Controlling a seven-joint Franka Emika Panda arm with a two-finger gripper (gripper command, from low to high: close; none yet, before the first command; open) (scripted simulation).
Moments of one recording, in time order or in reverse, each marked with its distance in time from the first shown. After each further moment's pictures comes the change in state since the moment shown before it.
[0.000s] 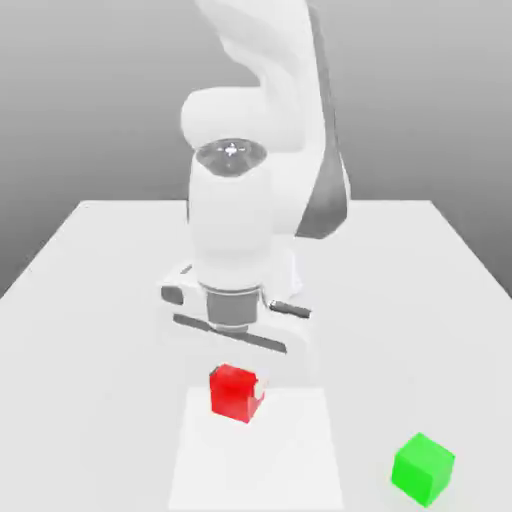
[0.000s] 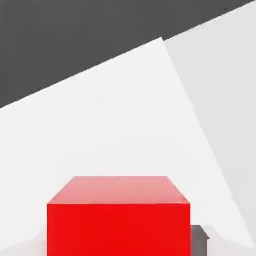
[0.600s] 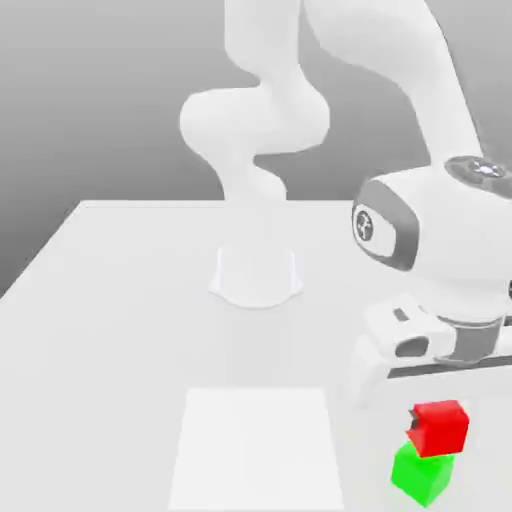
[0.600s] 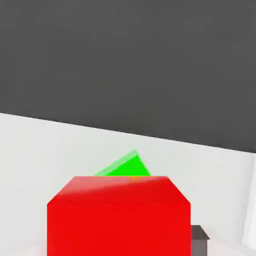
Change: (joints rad) arm 0.228 0.251 0.139 0.260 -0.092 -0.010 -0.019
